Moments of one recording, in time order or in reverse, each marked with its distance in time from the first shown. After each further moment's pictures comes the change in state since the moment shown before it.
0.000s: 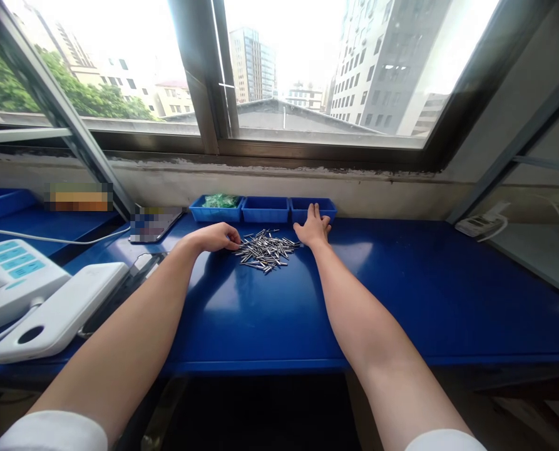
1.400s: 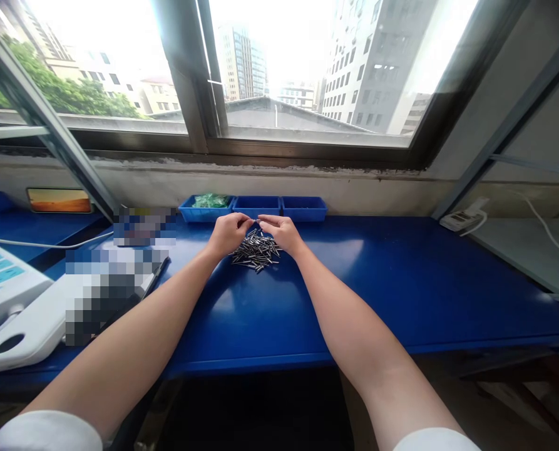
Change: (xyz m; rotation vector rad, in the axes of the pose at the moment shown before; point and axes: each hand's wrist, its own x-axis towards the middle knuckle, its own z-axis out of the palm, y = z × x) left_hand 0.015 0.048 0.043 -0.054 0.664 0.243; right_hand -0.038 -0.050 -0.009 0.995 -0.328 -0.208
